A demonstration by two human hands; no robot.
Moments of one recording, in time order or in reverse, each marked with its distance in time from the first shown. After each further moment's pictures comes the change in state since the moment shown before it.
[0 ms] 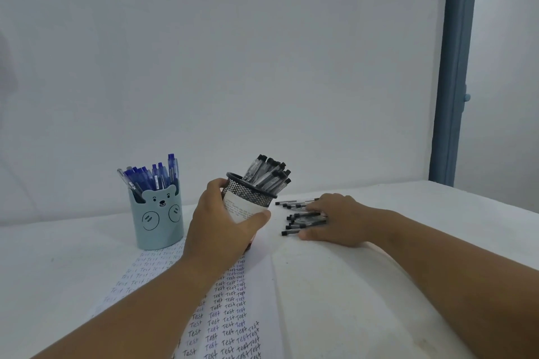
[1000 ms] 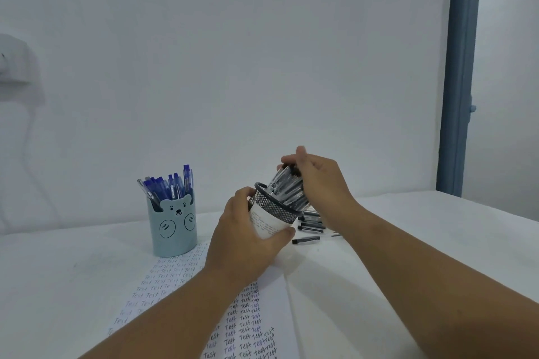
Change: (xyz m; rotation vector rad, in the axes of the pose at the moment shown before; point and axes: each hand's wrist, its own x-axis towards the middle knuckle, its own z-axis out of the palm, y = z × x) left_hand -0.011 0.014 0.000 0.022 -0.061 0.110; right_hand -0.016 -0.113 -0.047 1.194 0.605 -0.048
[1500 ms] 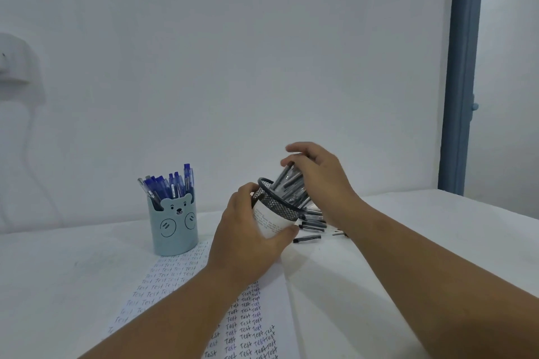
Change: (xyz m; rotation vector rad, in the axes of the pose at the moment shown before) left_hand 0.000 0.003 0.000 -0.008 0.007 0.067; right_hand 0.001 -0.004 -0.002 0.044 -0.032 -0.002
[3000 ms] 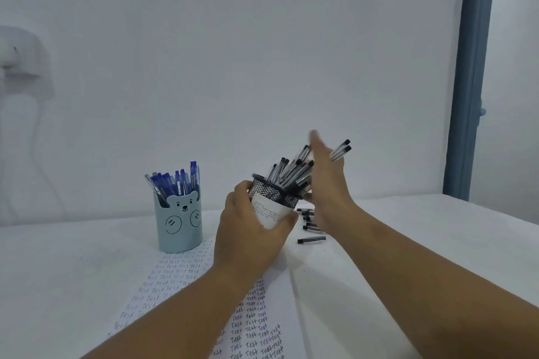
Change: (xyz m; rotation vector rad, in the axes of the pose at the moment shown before) left_hand 0.002 0.009 0.001 0.020 0.115 -0.141; right_hand 0.002 0.006 0.019 0.228 0.146 0.248
